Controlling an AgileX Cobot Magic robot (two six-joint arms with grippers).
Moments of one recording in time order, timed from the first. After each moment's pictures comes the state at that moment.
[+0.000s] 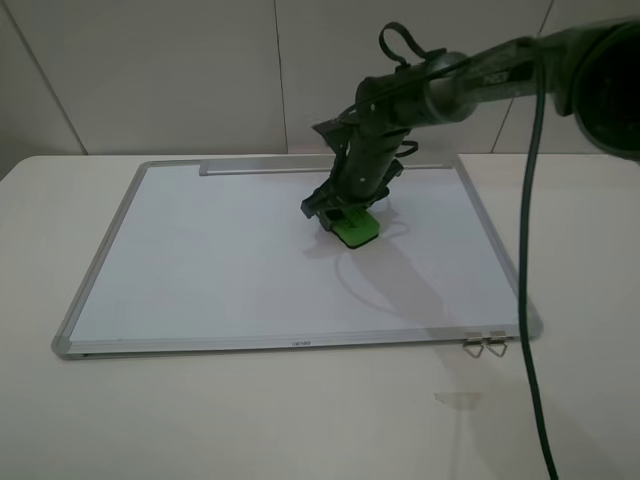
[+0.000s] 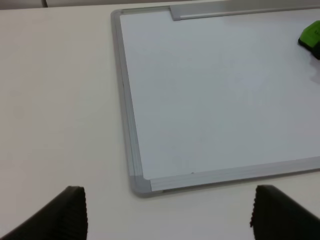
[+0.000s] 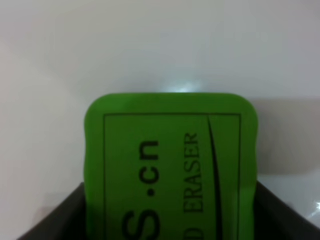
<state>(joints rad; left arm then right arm) -0.13 -0.01 -0.50 0.00 1.06 -0.04 0.49 2.37 -1.70 0.01 0.71 -0.09</state>
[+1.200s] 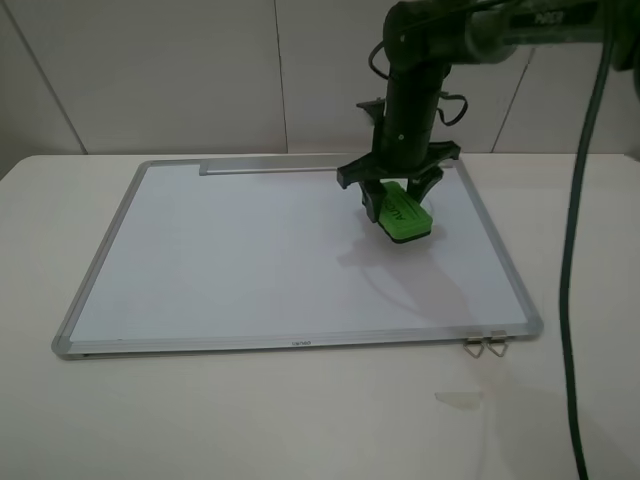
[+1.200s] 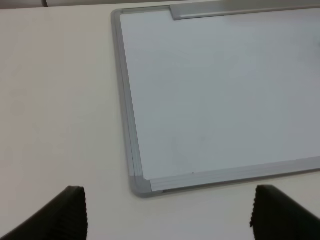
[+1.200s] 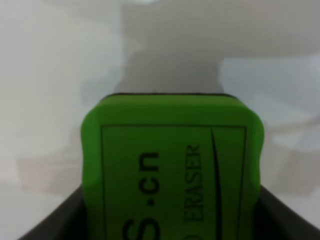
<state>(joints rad) -0.13 -0.01 -0.50 0.00 1.06 -0.04 0.40 2.26 -1.80 -0.05 1.21 0.11</state>
